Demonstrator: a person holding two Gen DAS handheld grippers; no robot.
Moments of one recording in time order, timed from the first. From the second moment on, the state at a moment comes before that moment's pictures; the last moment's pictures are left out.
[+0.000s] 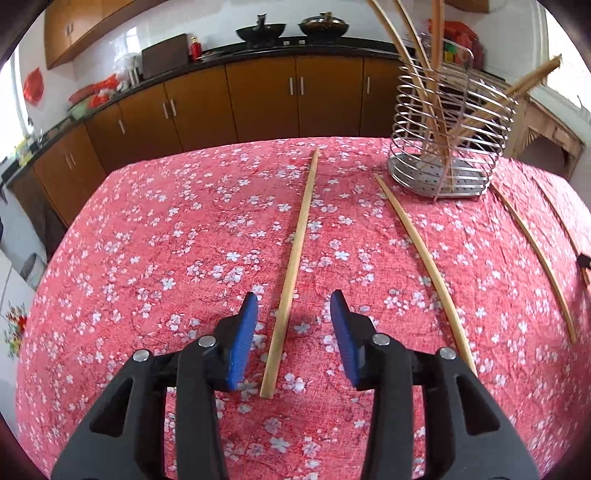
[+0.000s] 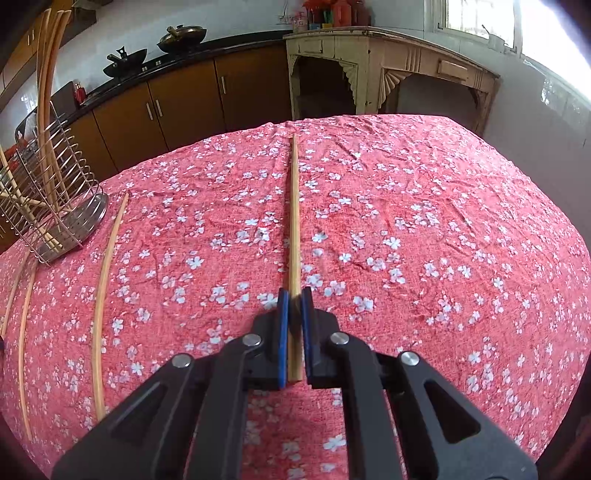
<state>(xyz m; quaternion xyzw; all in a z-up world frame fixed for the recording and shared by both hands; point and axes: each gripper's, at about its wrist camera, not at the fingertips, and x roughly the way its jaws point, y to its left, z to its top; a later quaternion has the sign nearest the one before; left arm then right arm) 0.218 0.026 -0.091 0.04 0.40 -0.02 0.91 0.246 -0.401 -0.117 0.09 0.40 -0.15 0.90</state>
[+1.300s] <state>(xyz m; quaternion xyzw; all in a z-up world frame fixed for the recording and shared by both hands) 0.201 0.038 -0.097 0.07 0.42 -0.06 0.90 0.224 -0.395 -0.118 0.08 0.40 -0.15 0.90</state>
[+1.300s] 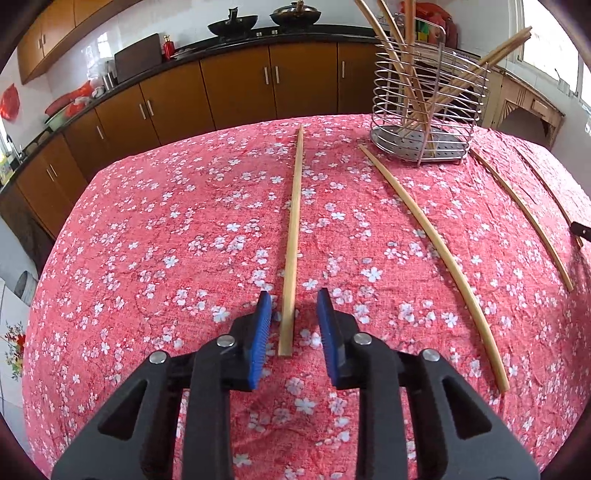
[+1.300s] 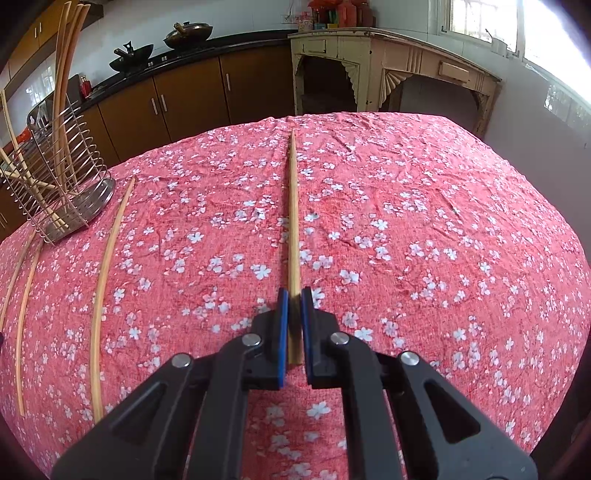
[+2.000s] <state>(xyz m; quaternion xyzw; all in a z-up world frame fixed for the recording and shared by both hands) 0.171 0.043 -0.061 0.05 0.35 -0.07 0.93 0.189 -0.395 -0.086 0.09 0.34 -0.14 0.93</state>
